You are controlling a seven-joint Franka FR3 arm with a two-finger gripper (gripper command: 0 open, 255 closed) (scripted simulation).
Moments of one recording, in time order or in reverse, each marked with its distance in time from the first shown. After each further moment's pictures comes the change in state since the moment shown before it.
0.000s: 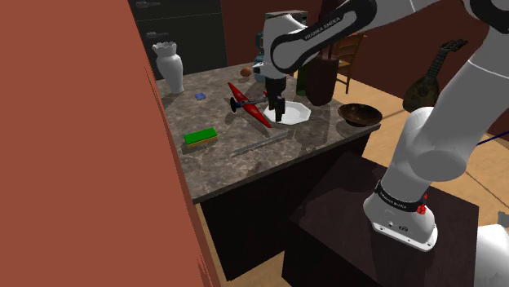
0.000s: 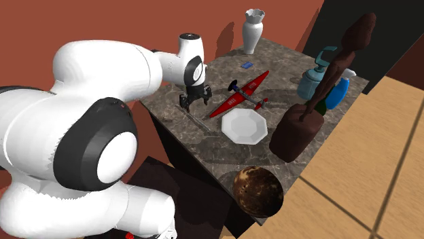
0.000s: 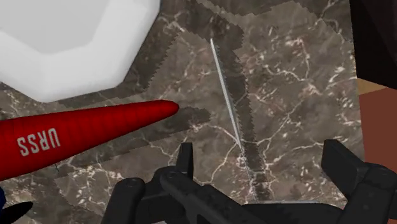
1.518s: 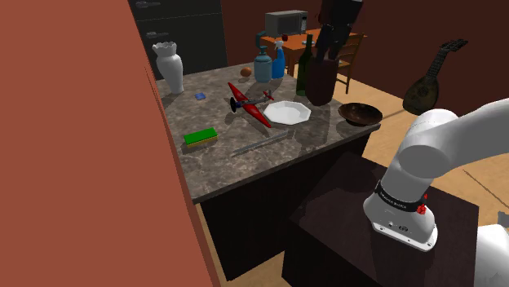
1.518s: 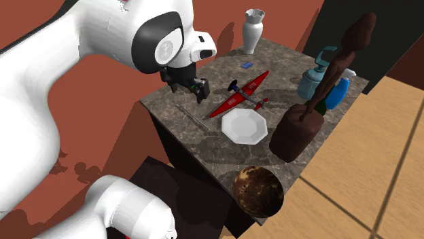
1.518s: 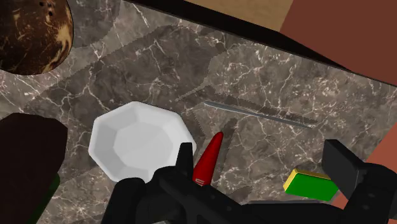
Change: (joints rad) arm -0.268 -0.640 0.088 0.008 0.087 -0.474 0.798
